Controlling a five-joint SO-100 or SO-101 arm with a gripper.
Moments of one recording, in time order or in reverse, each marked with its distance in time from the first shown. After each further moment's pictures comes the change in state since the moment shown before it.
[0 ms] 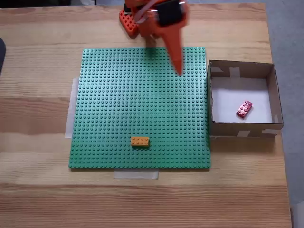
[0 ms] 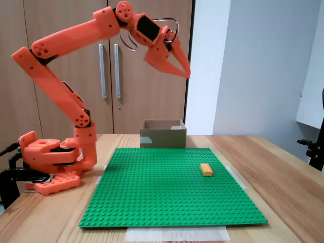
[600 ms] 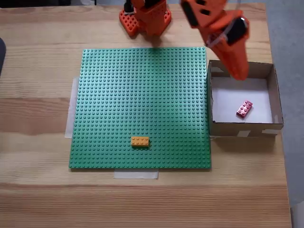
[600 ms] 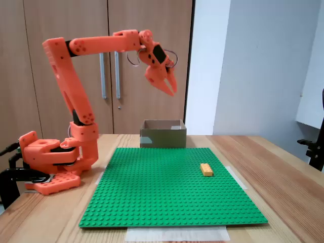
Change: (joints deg) arm -20.4 -19.4 -8.6 0.6 -3.3
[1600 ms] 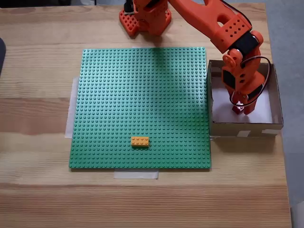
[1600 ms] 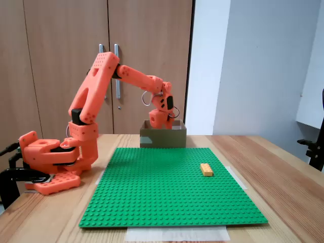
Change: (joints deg) arm -7.5 -47.8 -17.8 7.4 6.4
